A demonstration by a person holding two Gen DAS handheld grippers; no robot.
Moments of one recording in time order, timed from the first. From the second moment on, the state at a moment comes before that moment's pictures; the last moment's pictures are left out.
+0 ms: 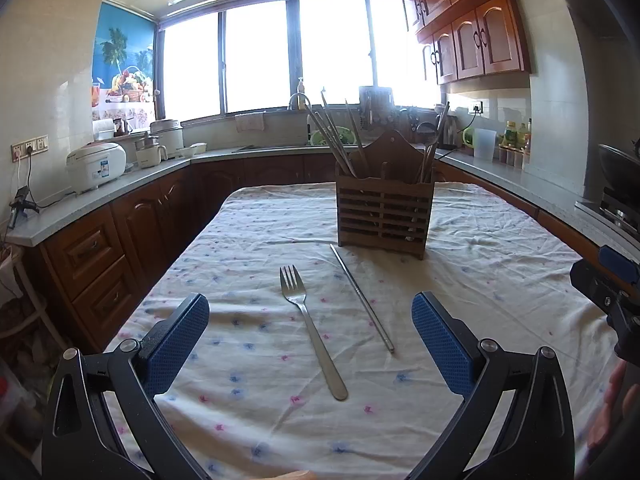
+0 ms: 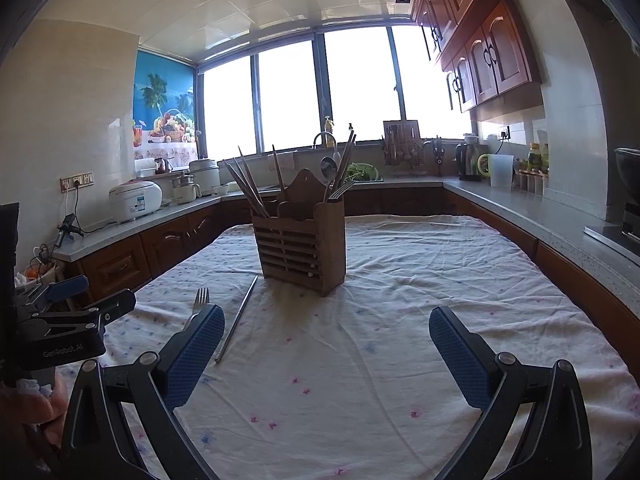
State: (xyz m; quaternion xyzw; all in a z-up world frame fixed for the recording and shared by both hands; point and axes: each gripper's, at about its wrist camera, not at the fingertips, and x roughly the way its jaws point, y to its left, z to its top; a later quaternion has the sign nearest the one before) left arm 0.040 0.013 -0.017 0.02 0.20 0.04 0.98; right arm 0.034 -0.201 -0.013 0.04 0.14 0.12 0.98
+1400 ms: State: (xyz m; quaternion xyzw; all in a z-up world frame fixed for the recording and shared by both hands) left arm 0.041 0.012 -0.013 0.02 0.19 0.03 0.98; right arm 0.035 -0.197 -0.005 0.04 0.14 0.13 0.98
